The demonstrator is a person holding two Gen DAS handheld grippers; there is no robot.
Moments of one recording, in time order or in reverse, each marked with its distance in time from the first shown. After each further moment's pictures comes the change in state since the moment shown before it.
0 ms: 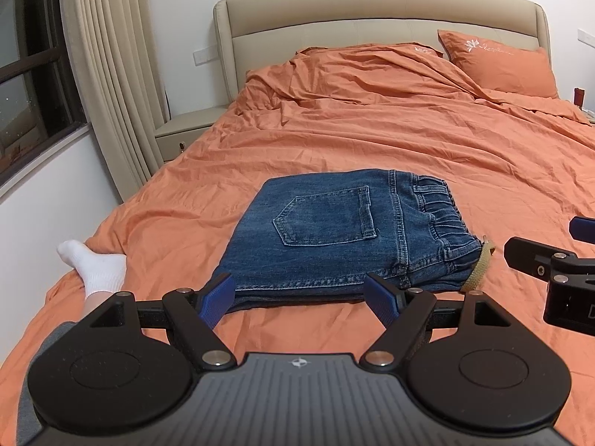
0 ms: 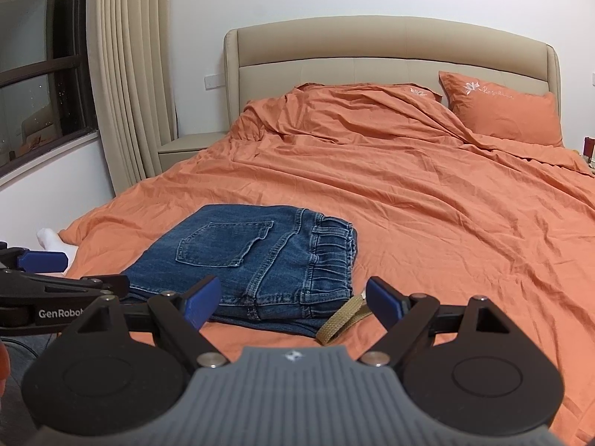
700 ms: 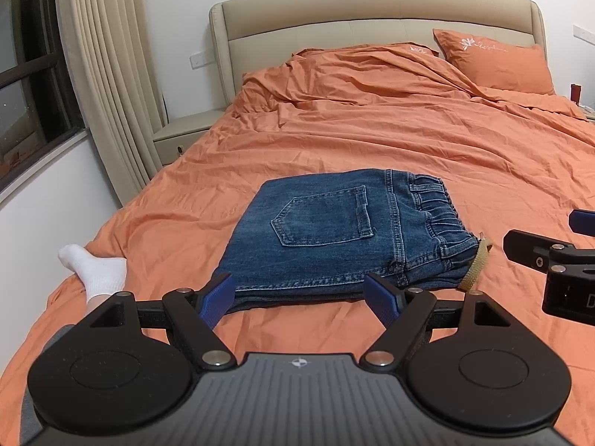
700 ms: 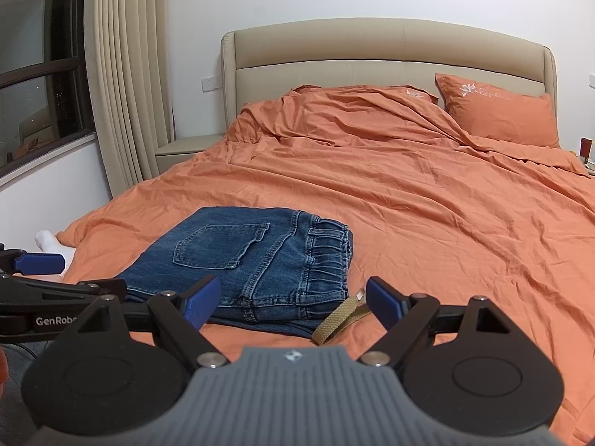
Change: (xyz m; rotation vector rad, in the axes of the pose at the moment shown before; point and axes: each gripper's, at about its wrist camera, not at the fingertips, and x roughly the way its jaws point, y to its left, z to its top) left arm -0.003 -0.002 0.001 0.018 -0.005 -0.007; right arm -0.003 -0.001 0.001 0.001 -0.006 -0.013
